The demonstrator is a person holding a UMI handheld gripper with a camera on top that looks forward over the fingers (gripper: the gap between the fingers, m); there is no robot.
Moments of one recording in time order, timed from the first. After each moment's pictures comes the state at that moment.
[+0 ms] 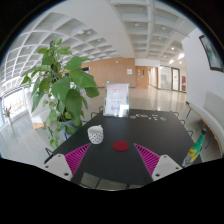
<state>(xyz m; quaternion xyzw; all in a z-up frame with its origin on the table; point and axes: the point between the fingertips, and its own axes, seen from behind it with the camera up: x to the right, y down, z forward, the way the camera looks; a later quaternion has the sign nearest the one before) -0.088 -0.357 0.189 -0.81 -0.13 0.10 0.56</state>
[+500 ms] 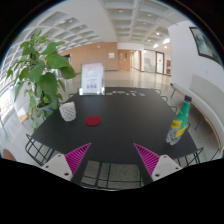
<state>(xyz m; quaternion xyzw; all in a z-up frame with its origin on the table) 0.026 -0.363 0.089 -0.87 -0.06 0.04 0.49</state>
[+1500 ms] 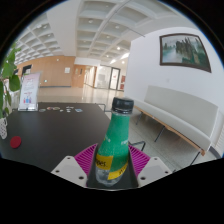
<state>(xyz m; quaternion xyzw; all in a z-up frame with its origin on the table) 0.295 -0.213 0.087 -0.80 0.09 -0.17 0.57</state>
